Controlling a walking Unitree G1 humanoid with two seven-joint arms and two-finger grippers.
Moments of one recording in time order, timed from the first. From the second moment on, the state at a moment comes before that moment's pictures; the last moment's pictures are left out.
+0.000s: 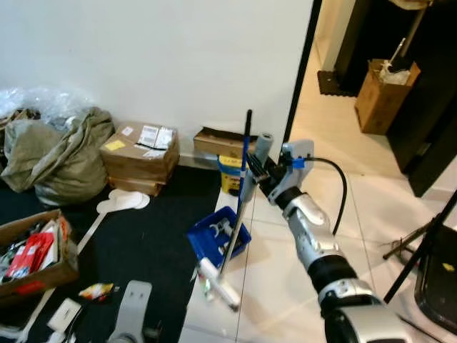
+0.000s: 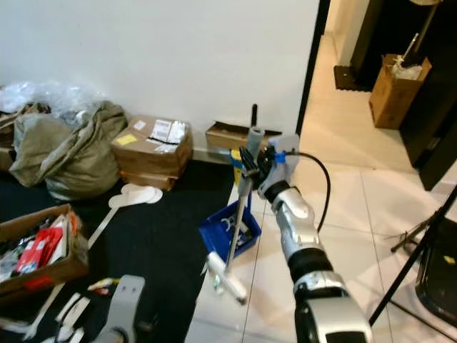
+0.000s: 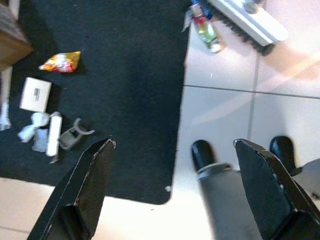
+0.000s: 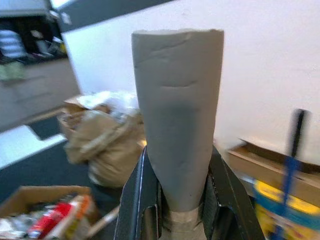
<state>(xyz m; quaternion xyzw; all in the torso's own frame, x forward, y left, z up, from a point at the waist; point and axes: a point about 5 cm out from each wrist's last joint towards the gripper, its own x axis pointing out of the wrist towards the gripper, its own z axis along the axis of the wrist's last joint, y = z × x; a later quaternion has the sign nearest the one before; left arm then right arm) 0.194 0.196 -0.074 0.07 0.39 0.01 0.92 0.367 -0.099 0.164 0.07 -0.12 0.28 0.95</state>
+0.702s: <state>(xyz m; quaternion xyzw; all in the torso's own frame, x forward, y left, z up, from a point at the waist) 0.194 0.189 -0.075 0.09 0.40 -0.02 0.91 0.356 -0.106 0.156 0.01 -0.09 0.37 0.93</state>
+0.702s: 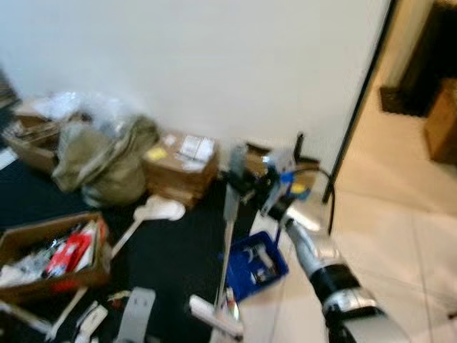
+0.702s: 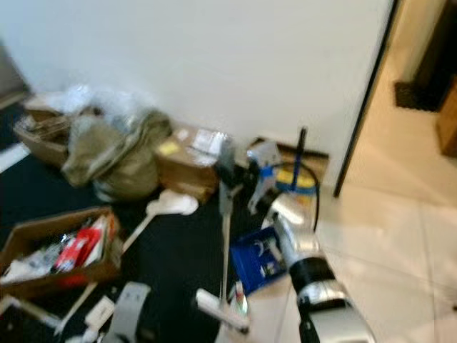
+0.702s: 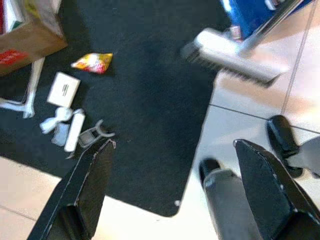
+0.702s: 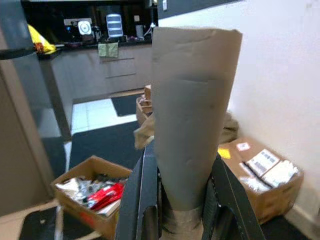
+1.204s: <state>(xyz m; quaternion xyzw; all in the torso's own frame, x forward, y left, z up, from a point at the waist) 0.196 0.190 -0.074 0.09 0.40 -0.03 0.91 0.352 -0.112 0.149 -0.05 -0.05 0.42 0.90</state>
